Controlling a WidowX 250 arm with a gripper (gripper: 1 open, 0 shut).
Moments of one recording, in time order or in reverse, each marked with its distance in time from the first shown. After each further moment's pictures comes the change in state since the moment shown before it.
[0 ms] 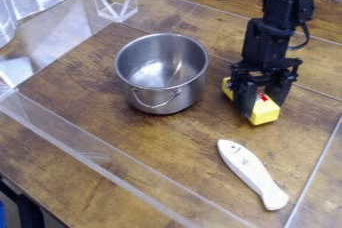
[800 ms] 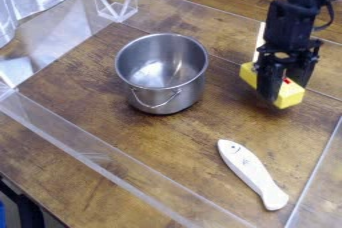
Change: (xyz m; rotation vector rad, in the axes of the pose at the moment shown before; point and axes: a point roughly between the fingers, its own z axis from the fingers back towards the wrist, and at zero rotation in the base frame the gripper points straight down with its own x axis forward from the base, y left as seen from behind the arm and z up) arm -0.007 -0.022 0.022 -0.005 0.016 0.098
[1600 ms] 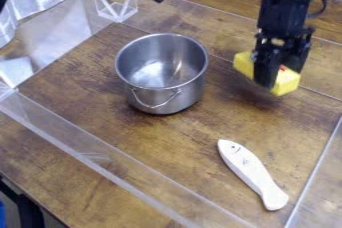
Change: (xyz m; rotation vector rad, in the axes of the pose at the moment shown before) arm 0.012 0.000 0.016 0.020 0.025 0.102
